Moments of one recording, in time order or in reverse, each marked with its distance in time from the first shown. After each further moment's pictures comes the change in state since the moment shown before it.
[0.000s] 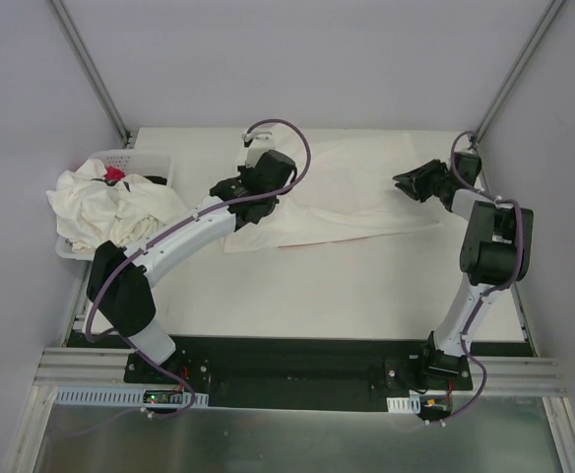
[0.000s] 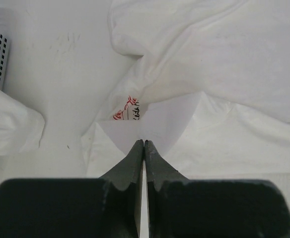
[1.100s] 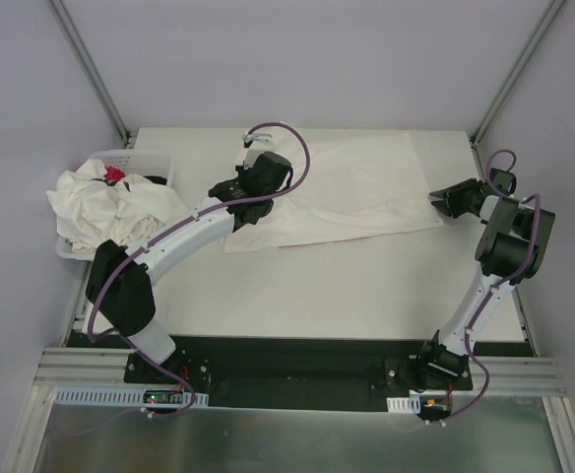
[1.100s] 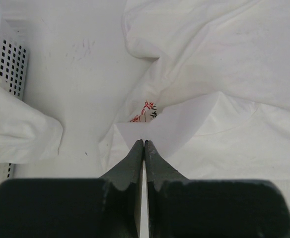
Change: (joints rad) left arm 0.027 -0.001 -0.048 0.060 -0.018 0.113; right arm -0.264 0.132 0.097 -0.115 0.080 -0.100
